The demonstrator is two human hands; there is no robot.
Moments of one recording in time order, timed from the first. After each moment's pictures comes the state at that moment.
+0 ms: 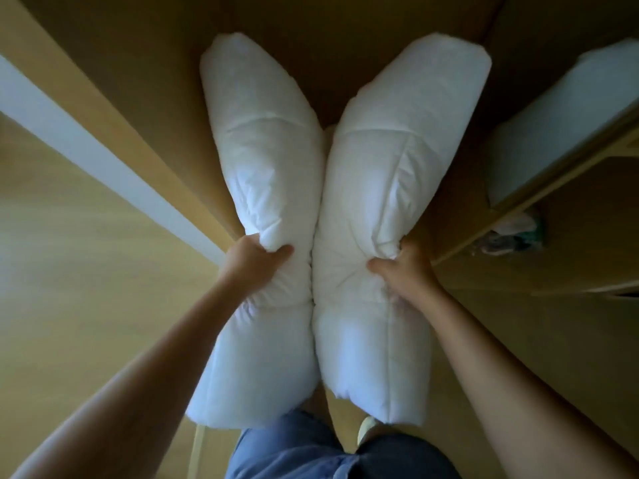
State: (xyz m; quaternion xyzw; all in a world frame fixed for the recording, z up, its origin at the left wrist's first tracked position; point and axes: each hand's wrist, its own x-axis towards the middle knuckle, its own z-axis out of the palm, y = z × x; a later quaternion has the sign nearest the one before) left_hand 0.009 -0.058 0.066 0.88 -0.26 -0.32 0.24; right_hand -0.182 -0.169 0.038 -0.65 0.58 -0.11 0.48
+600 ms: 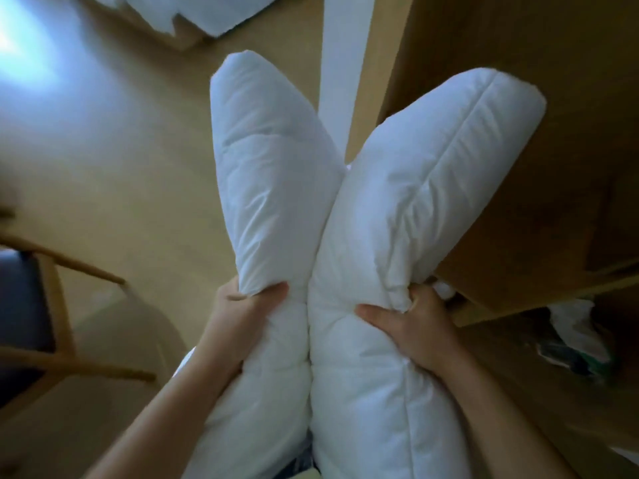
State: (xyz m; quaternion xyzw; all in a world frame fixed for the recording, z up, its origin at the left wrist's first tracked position) left_hand -0.140 0.243 0.164 0.71 0.12 -0.26 0.64; right_hand -0.228 0.051 0.152 -0.76 0.27 0.01 0.59
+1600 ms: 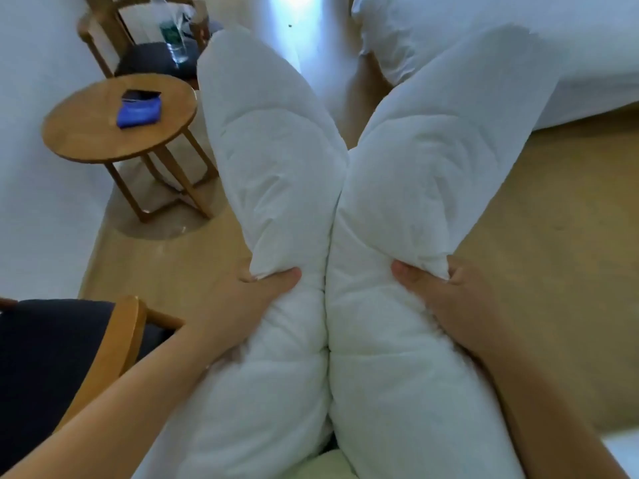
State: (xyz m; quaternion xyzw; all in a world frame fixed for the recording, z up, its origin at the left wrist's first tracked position) left_hand 0.444 0.451 0.210 0.74 0.30 -0.03 0.60; right_hand 0.517 0.233 0.214 -0.81 -0.01 0.16 0.56
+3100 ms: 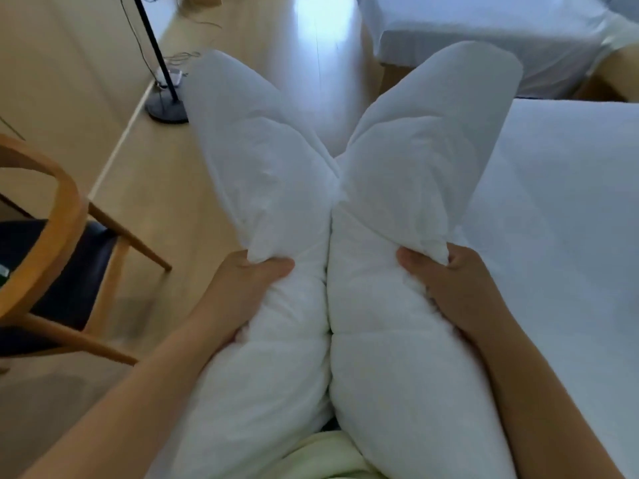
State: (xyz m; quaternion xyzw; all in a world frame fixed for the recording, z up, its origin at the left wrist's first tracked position) left_hand 1.875 0.912 0.198 0.65 0.35 0.04 0.68; right_hand 1.973 0.702 0.219 -0.85 -0.05 0.15 0.50
